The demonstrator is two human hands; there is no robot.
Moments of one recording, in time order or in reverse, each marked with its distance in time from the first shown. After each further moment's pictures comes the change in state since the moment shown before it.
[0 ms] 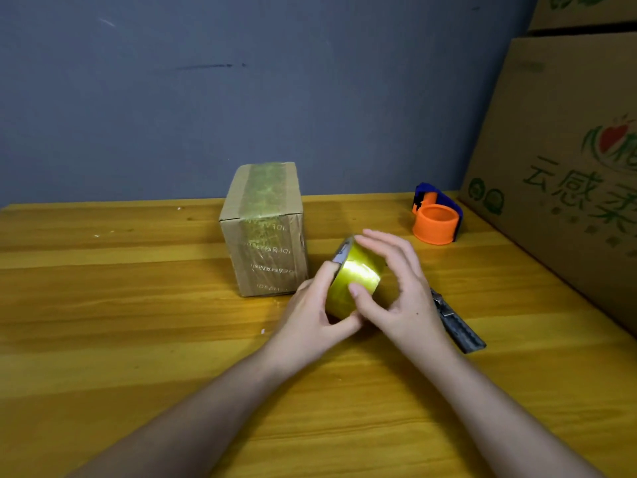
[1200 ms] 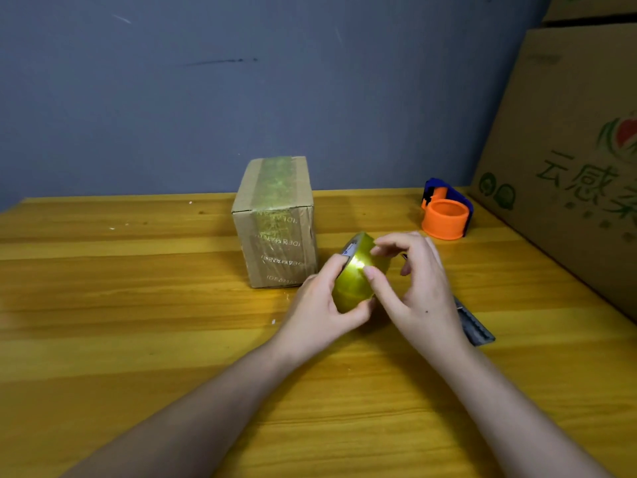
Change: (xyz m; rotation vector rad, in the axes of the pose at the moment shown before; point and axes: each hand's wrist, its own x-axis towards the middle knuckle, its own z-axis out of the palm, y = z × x) left_hand -0.001 0.001 0.000 -0.004 0.055 -0.005; right_hand -0.002 -0.008 -0.003 -0.179 0.069 -0.101
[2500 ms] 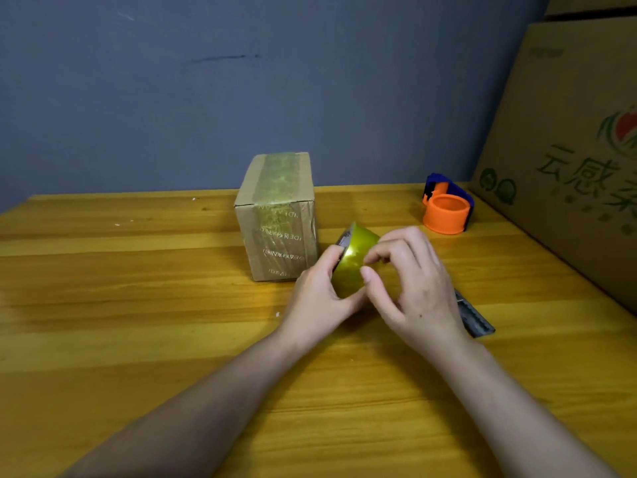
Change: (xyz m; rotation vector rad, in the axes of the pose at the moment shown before) left_hand 0.002 -0.003 0.001 0.036 0.116 -0.015; right_hand -0.002 -0.014 -0.001 -0.155 0.014 -0.185
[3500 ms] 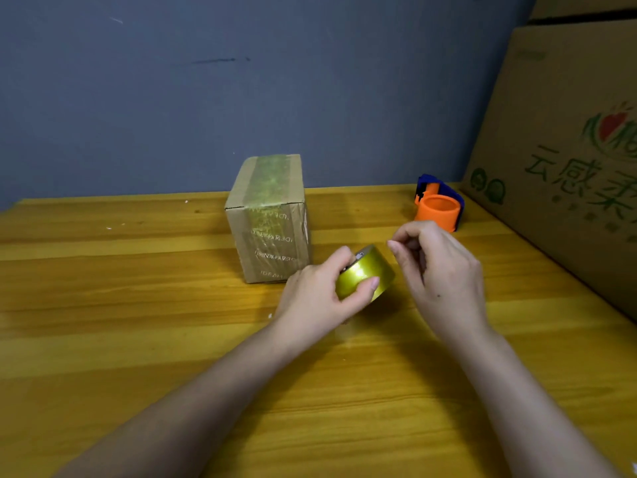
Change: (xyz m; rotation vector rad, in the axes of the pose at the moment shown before) left_hand -0.001 0.019 -0.008 0.376 -0.094 0.060; right_hand 0.003 0.018 -0.023 -0.139 0.073 0.108
